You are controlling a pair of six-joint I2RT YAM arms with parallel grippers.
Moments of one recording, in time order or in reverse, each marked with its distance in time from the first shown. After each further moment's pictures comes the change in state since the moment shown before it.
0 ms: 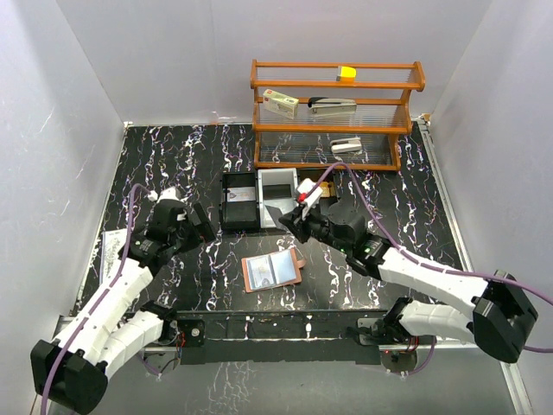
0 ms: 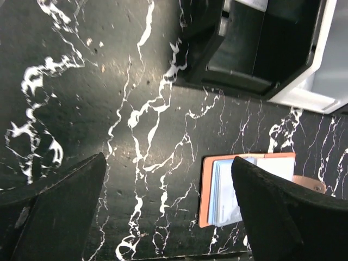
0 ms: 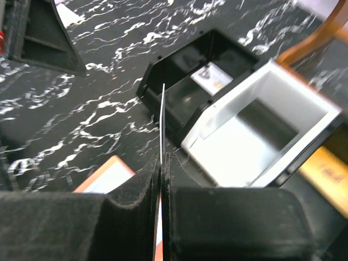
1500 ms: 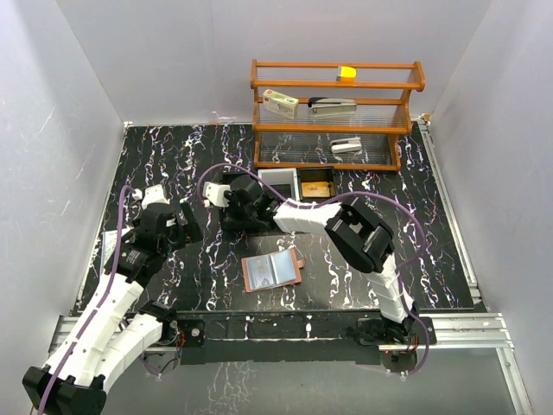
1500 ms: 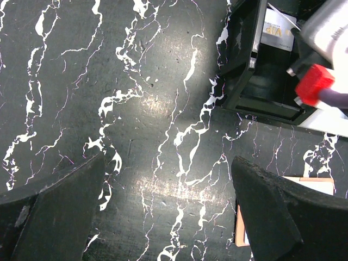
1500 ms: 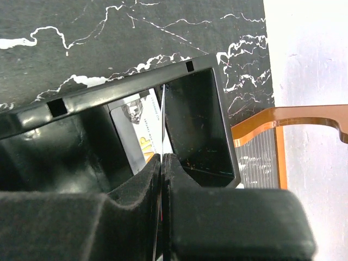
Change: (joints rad) left arm 0.044 -0.124 0.077 -0.103 -0.214 0.153; right arm 0.079 1.020 0.833 -0.096 0.283 -0.867
